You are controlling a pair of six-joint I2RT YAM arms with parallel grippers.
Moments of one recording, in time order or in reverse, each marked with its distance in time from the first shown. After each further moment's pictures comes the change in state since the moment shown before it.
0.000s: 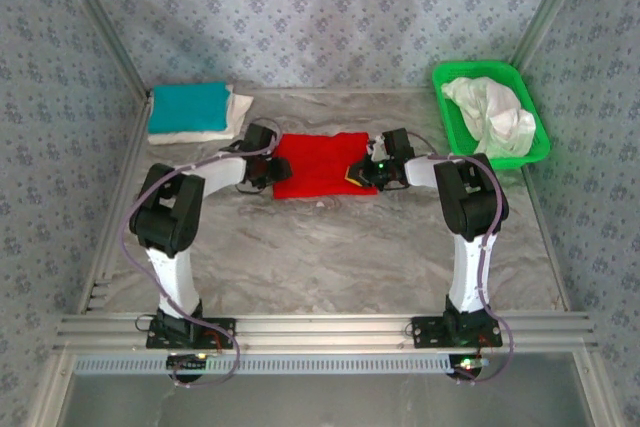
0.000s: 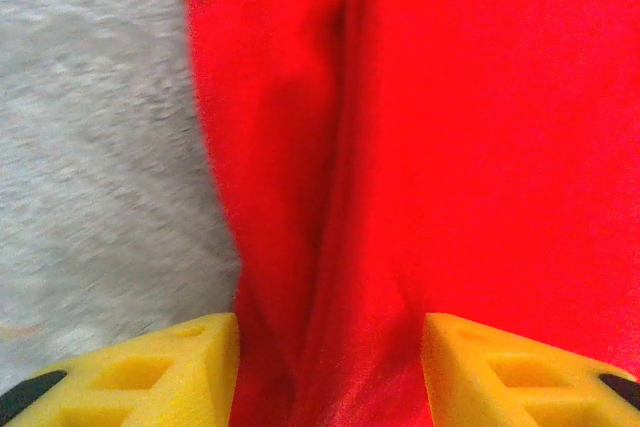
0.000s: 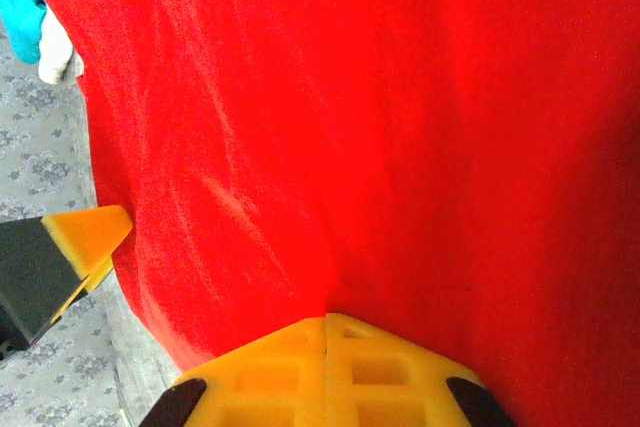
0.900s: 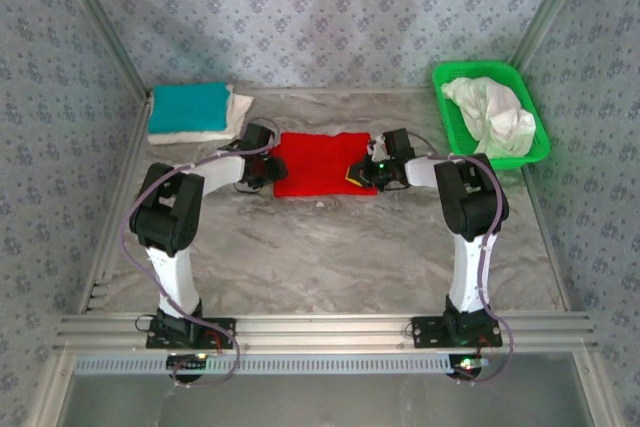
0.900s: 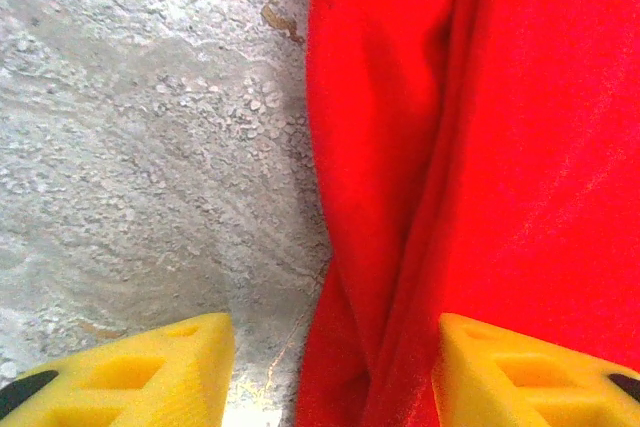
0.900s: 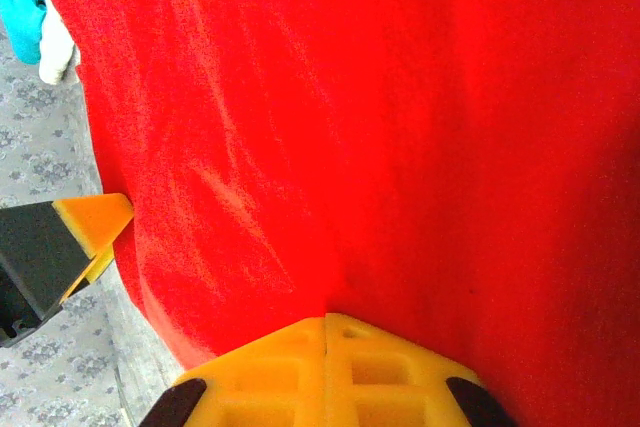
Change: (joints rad) left arm 0.015 -0.001 0.003 -0.035 -0.068 -0.002; right arm -0.003 0.000 -0.003 0.001 -0.003 0.000
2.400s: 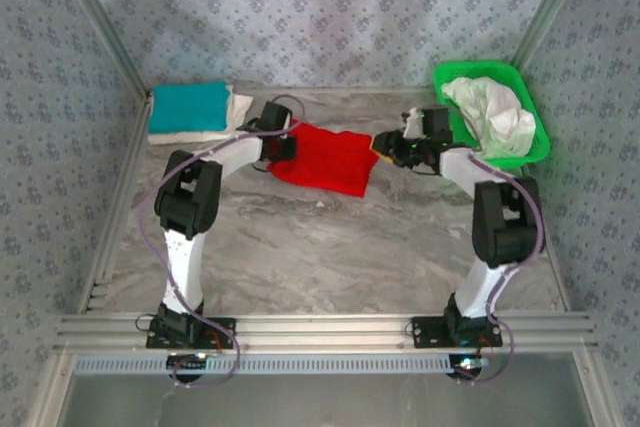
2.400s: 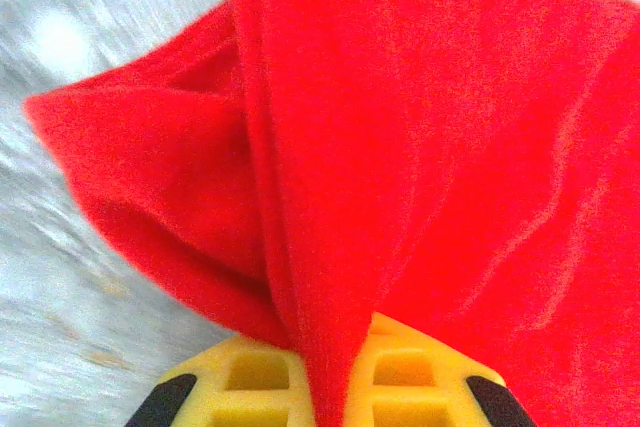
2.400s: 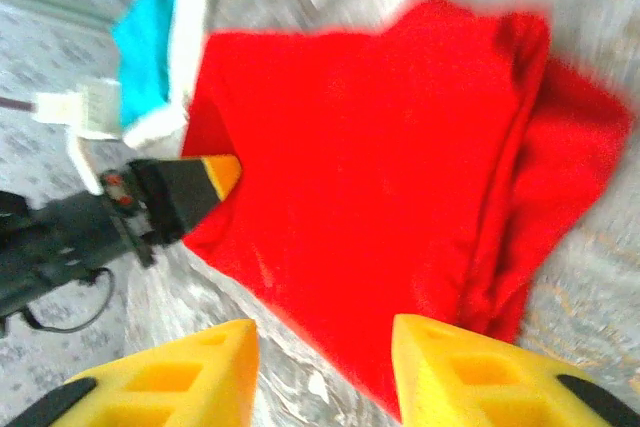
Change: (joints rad) left arm -0.024 0.198 0.370 -0.064 -0.090 0.347; right arm -0.163 -0.327 -0.003 -0.136 0.009 -0.142
